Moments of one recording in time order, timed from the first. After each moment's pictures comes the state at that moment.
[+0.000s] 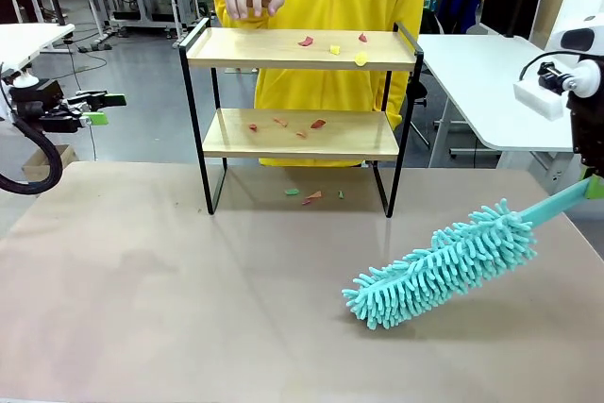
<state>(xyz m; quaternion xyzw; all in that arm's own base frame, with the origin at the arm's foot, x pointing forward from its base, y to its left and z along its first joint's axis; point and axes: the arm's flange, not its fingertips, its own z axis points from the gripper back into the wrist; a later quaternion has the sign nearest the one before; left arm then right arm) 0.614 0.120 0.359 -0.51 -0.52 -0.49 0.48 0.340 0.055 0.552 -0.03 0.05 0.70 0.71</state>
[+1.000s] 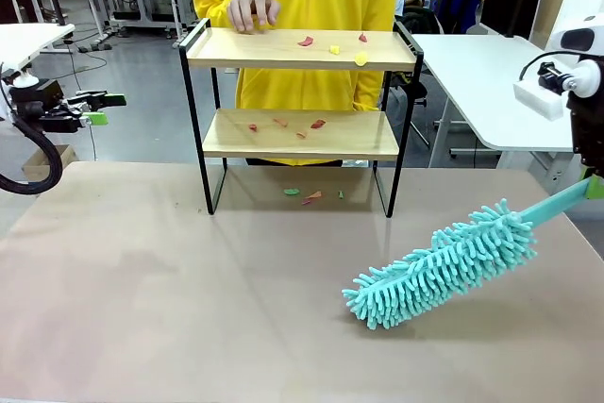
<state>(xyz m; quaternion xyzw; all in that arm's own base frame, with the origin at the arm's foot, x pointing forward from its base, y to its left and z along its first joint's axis) 0.614 0.120 0.359 -0.51 -0.52 -0.49 0.48 0.340 0.055 0.552 -0.03 0.05 0.70 0.71</state>
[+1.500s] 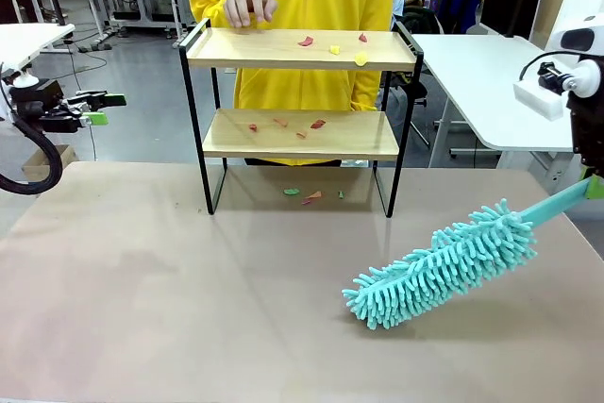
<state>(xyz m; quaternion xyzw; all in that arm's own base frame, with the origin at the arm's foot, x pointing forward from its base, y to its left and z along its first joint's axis) 0.614 0.120 0.359 -0.51 -0.52 -0.49 0.48 0.340 0.055 0.552 -0.03 0.05 0.70 0.71</state>
